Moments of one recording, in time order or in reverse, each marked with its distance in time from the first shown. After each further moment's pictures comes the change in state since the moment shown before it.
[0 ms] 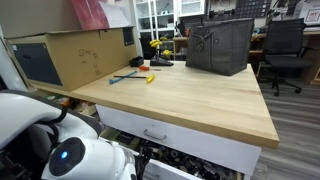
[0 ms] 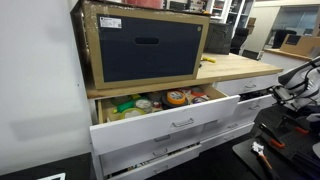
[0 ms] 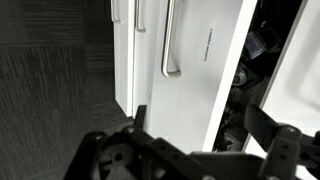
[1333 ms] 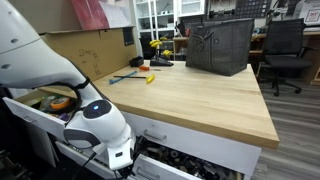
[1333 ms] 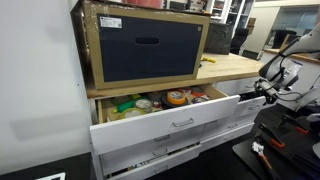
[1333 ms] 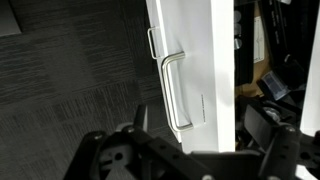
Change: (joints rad) arm 0.634 -0.169 -0.382 0.056 0.501 -0.271 0.222
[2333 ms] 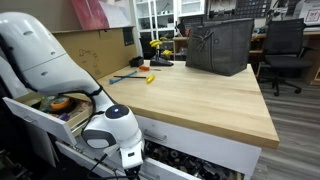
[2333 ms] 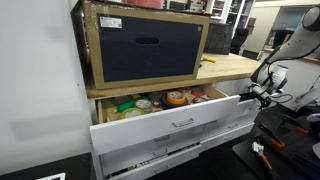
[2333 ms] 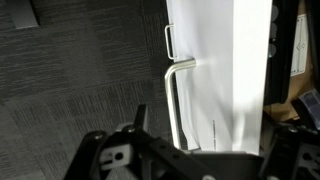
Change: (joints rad) arm 0.268 0.159 -0.237 0.207 0.078 -0.161 0.048
